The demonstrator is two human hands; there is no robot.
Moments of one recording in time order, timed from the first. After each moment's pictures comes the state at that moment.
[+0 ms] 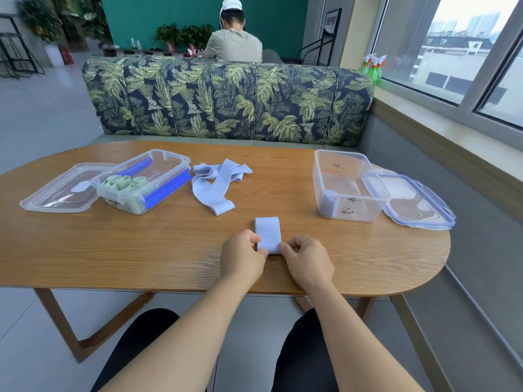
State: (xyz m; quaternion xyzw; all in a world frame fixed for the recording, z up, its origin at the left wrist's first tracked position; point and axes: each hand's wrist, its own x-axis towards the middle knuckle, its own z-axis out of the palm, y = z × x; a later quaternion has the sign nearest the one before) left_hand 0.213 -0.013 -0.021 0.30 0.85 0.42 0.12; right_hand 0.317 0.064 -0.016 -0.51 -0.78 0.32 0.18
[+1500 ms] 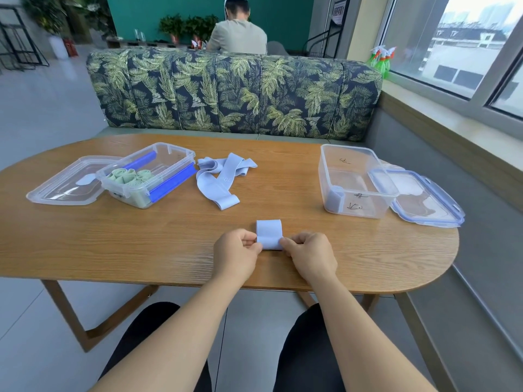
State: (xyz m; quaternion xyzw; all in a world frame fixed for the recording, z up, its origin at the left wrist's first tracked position) left_hand 0.203 -0.028 -0.027 0.26 0.81 0.50 0.16; right_hand 0.312 0.067 -0.016 -0.52 -0.74 0.39 0.17
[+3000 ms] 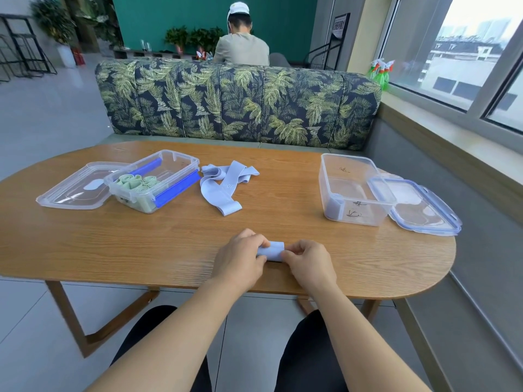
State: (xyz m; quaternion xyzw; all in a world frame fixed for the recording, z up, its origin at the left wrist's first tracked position) left_hand 0.205 -0.043 -0.009 0.48 0.84 0.26 0.04; right_hand 0.318 0.055 -0.012 -0.49 -0.75 0.41 0.18
